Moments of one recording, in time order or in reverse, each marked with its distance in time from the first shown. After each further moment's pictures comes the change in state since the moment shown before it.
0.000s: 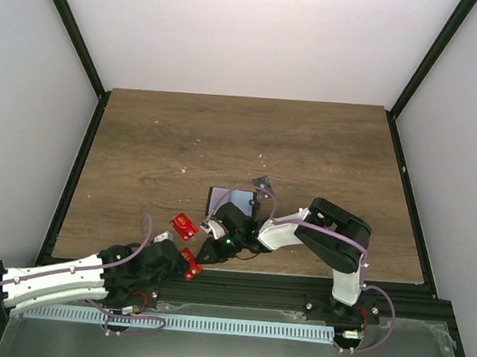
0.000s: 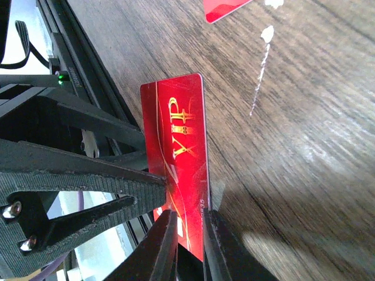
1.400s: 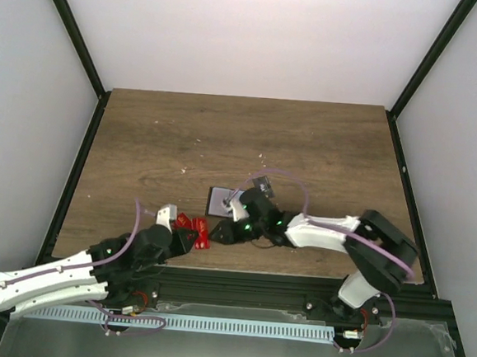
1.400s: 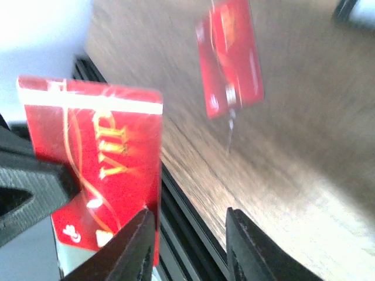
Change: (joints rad) left arm 0.017 -0.047 0.118 0.169 -0.179 0.192; right arm -0.098 -0.246 -0.097 -0.063 0.108 -0.005
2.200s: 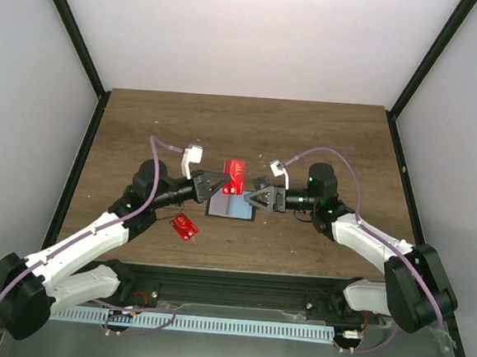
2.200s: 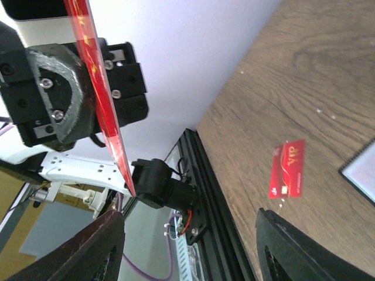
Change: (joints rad) left arm 0.501 0.475 0.345 0.645 0.726 0.483; right arm -0.504 -0.372 -0.145 0.245 -0.470 -0.040
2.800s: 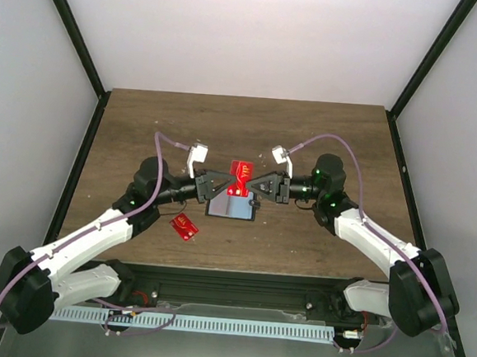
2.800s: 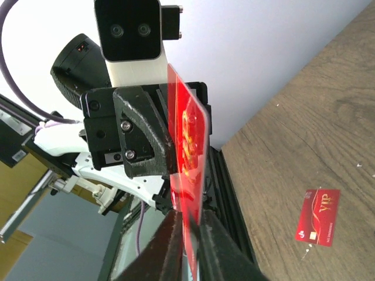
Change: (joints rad) left arm 0.005 0.055 0.024 0.113 0.146 -0.005; right arm -0.005 -0.026 0.101 0.119 -0.073 0.054
